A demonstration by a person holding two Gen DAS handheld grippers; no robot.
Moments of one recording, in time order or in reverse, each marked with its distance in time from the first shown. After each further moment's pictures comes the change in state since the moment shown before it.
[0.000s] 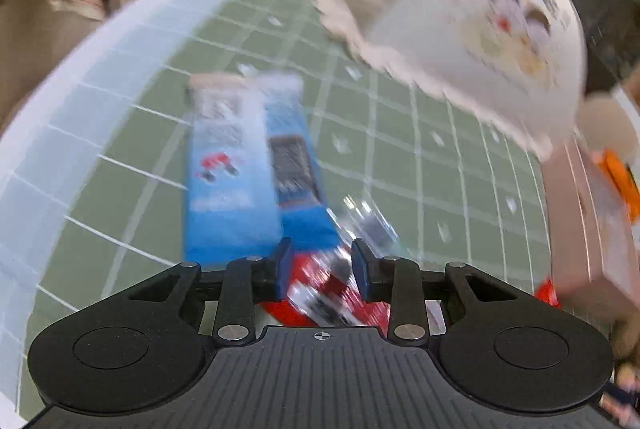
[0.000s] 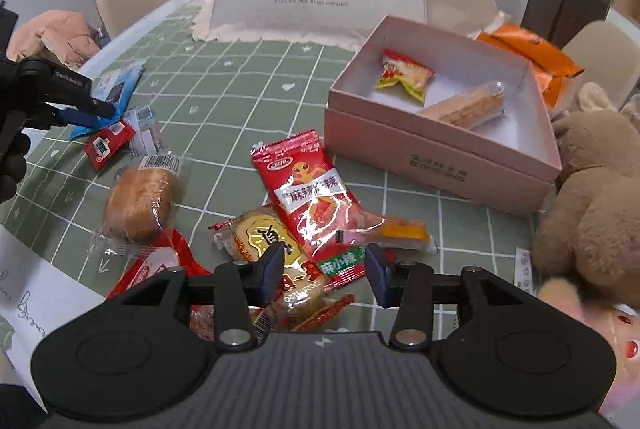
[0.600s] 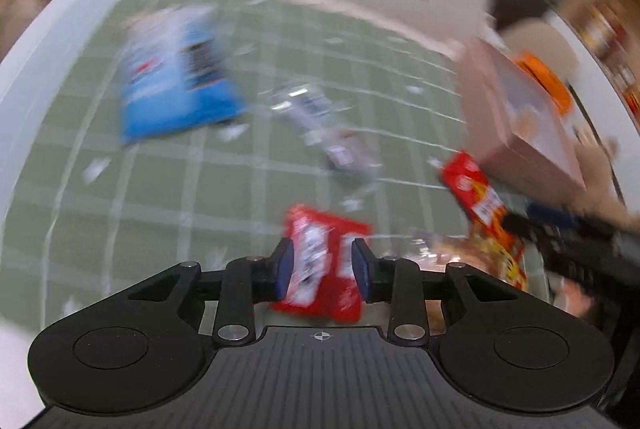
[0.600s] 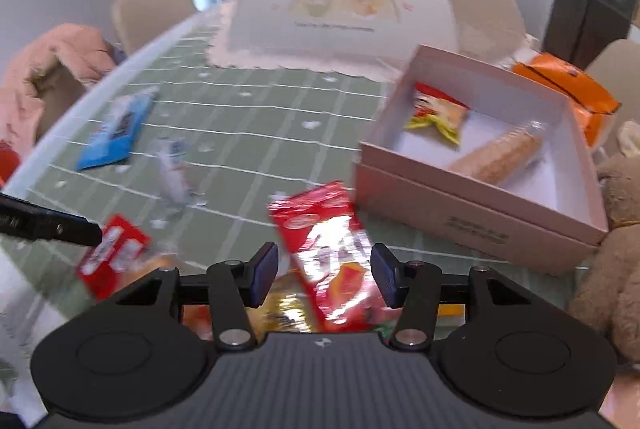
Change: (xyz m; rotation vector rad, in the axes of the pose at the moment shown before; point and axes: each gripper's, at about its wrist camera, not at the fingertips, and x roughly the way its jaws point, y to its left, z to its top) left arm -0.054 -0.025 -0.076 0.068 0.117 -0.124; right arm 0.026 0.020 0.030 -0.040 -0.045 0.077
